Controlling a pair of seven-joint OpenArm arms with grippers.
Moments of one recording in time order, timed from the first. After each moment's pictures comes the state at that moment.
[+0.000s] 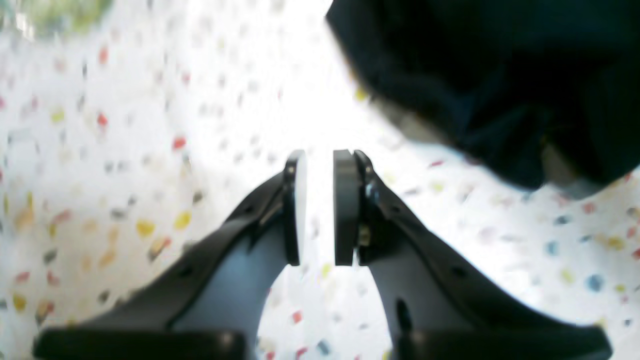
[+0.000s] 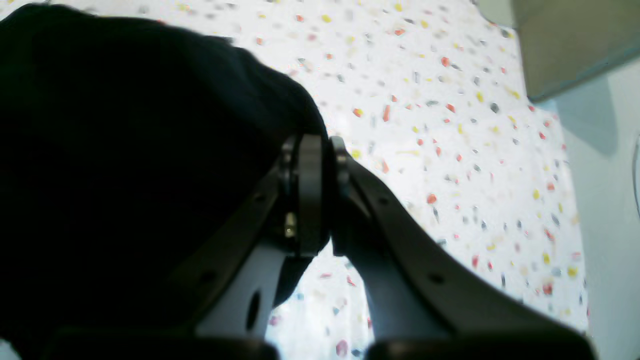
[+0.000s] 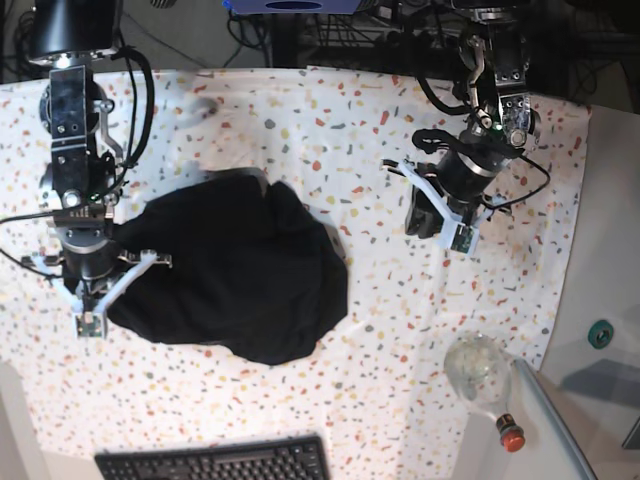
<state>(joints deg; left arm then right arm) 13.0 -1.5 -13.6 91.9 -0.2 -30.5 26.5 -2.5 7.2 -0.6 98.3 -7.2 -3.5 -43.0</state>
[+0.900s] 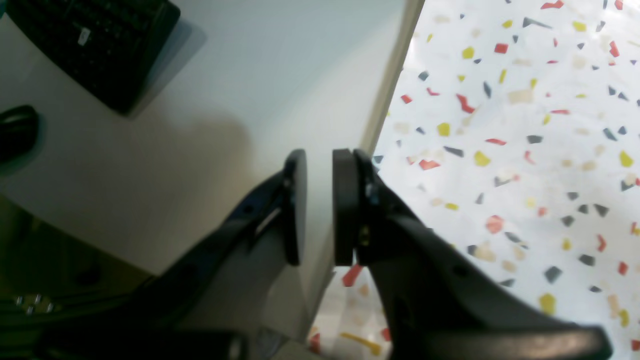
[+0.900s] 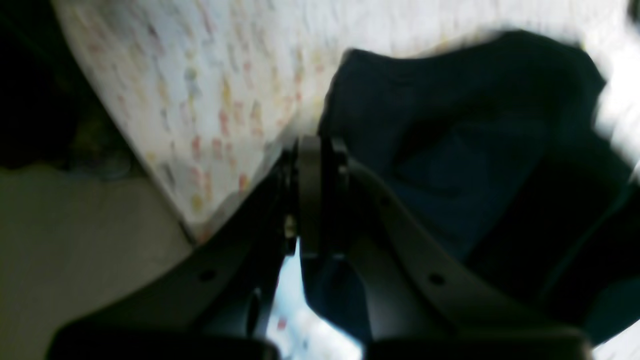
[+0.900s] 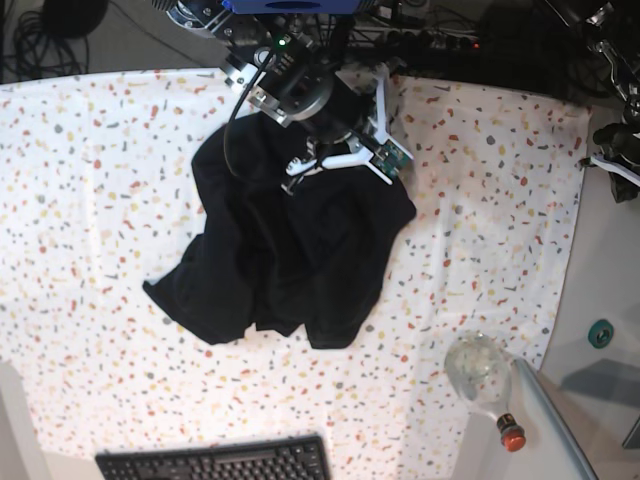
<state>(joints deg) 11.7 -12.9 -51.4 85.8 -1.0 -31.3 26.5 -13.5 2.4 -44.2 103.0 -8.1 8.3 -40.1</state>
